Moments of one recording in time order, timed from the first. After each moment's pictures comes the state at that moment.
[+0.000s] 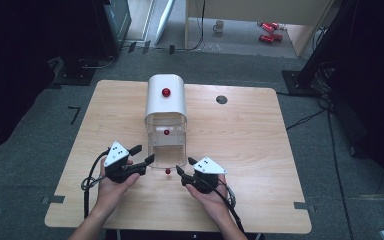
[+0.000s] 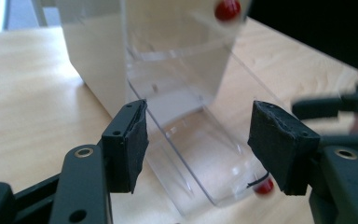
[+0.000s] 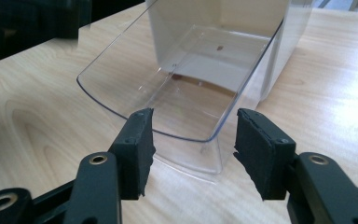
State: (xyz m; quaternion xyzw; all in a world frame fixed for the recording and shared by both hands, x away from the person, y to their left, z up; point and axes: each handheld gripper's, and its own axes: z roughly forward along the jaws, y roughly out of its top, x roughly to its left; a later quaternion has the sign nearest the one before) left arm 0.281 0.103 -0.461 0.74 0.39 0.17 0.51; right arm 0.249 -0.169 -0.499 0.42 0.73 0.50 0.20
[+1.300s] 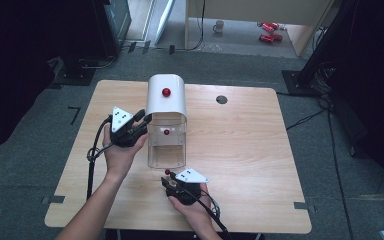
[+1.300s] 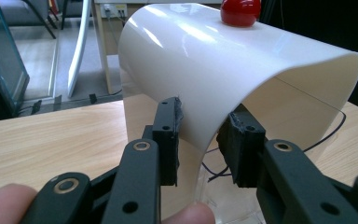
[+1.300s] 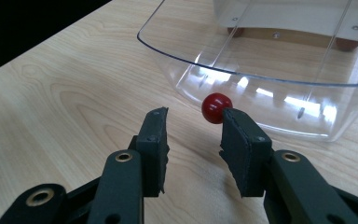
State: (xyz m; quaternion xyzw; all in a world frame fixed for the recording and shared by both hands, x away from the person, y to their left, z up) left arm 0.341 0.077 -0.399 0.68 0.43 0.28 0.52; right arm 0.228 -0.120 -0.520 0.46 0.73 0.49 0.13
